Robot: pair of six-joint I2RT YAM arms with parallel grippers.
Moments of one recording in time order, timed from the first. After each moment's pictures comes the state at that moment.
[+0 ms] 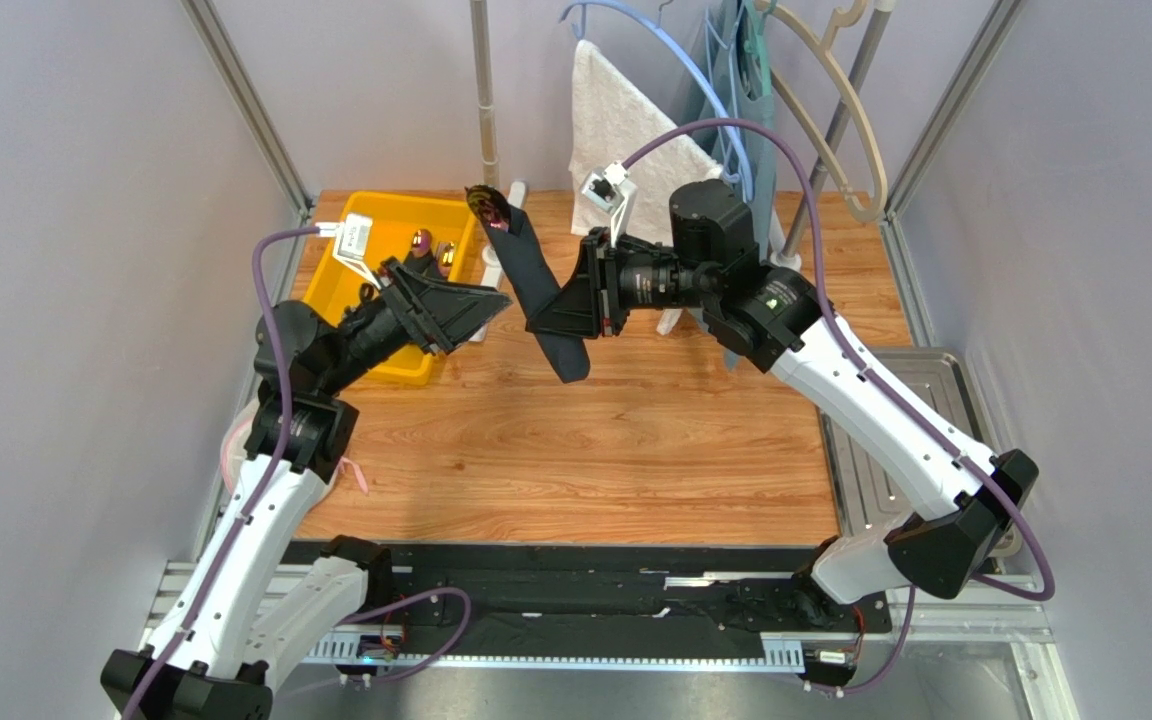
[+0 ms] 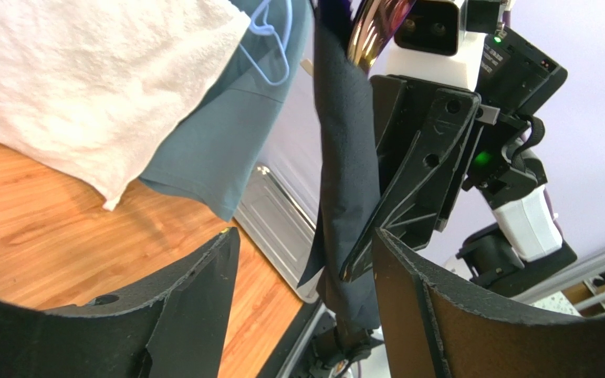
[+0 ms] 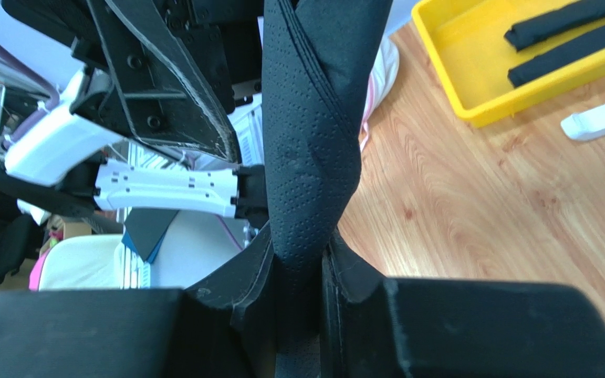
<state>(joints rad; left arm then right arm) -0.26 0.83 0.88 0.19 0.66 -0.91 0.74 1.44 1.60 -0.41 -0.68 0.43</state>
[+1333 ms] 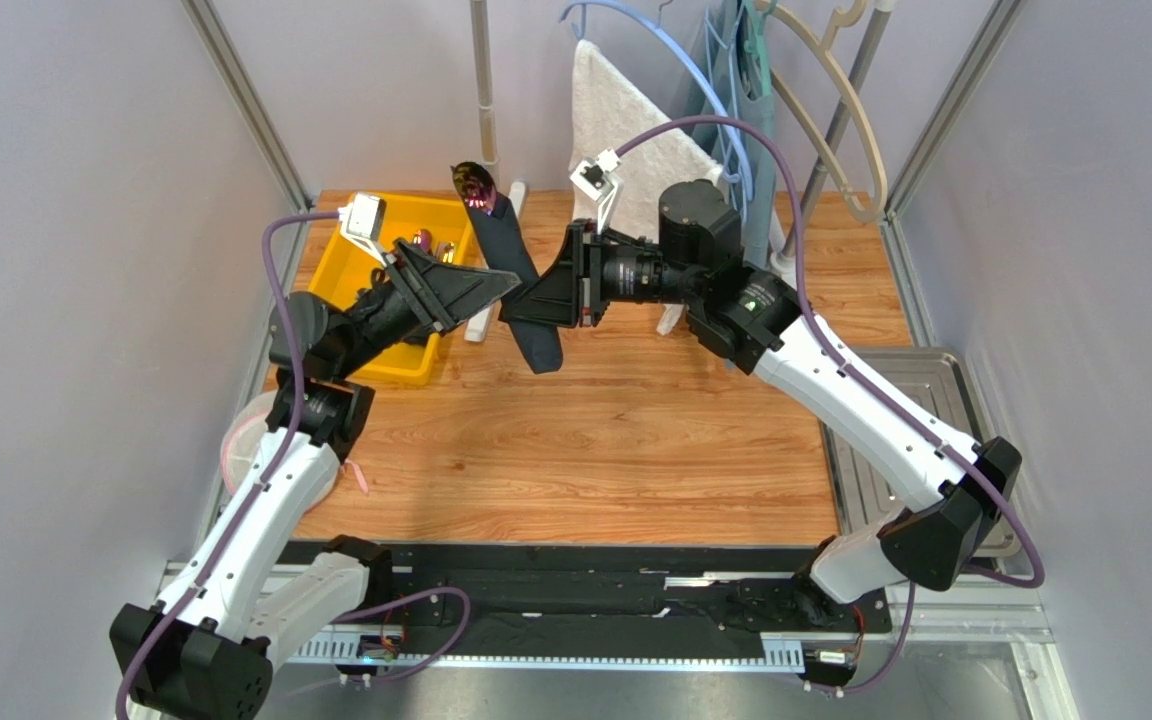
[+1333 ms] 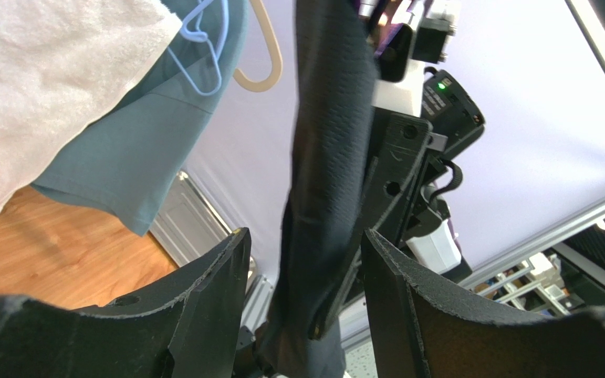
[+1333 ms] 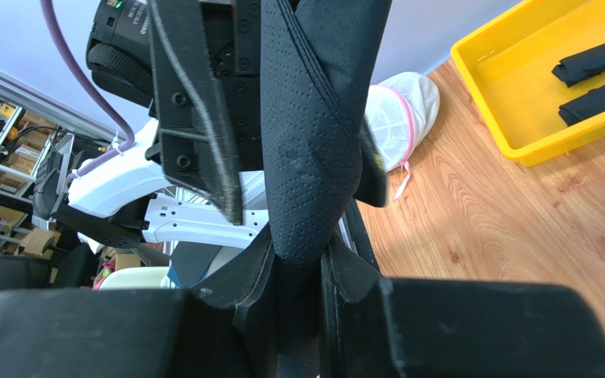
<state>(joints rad) -0.29 0.93 0.87 0.45 0.69 -1.21 0.77 1.47 1.58 -0.20 -0.66 0.63</state>
